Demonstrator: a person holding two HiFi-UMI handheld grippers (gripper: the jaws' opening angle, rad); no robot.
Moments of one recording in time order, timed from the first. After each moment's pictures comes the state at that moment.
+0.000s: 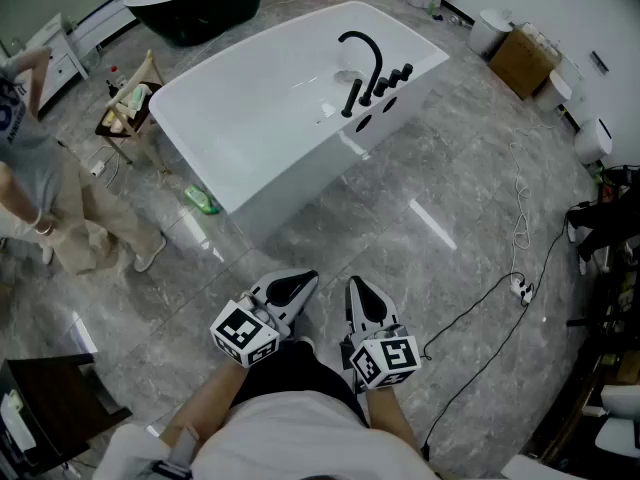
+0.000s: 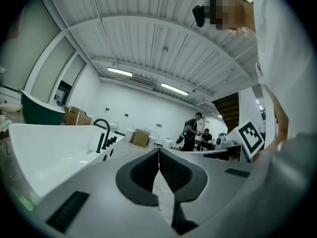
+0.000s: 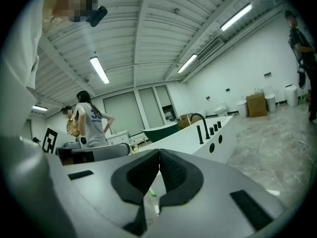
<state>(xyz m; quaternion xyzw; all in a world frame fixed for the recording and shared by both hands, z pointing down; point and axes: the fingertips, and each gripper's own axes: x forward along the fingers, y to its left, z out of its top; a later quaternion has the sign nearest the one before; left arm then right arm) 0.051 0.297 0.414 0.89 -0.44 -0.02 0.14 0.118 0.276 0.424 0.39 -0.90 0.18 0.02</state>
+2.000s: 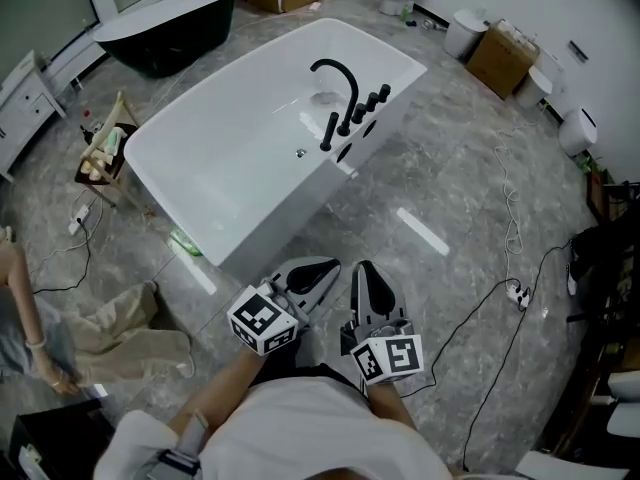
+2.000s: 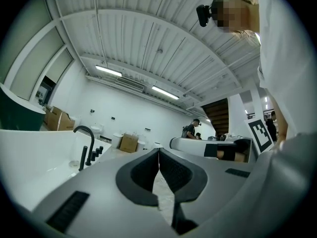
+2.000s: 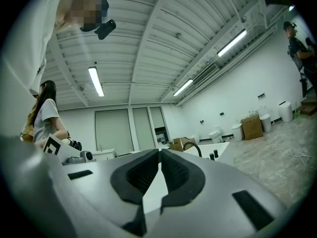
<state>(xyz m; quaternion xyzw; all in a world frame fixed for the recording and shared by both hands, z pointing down) 0.069 0.149 0.379 0.92 -0.37 -0.04 0.12 0.109 0.143 0.355 0.45 -0.89 0.10 -0.07</state>
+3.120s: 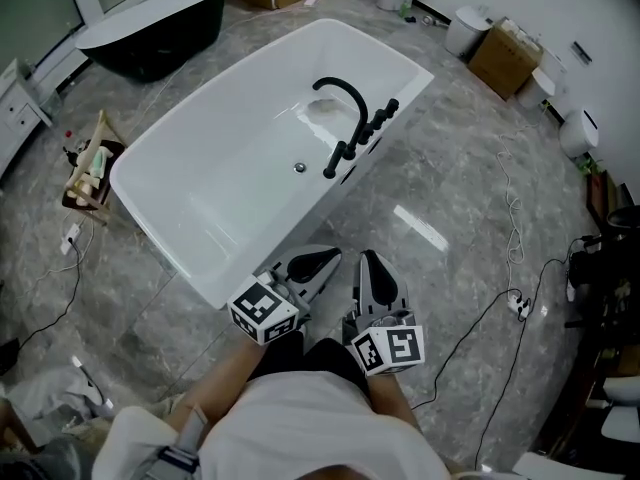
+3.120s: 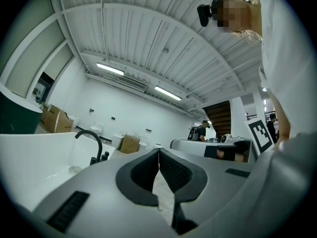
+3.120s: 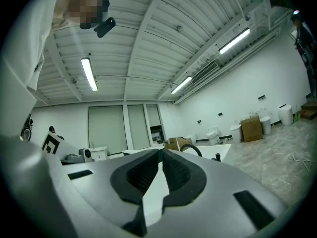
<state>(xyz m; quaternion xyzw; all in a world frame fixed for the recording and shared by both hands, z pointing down) 0.005 -0.002 0.384 0.92 -0.36 -0.05 0.12 0.048 -0.008 0.363 0.47 -0.88 0.09 -0.06</state>
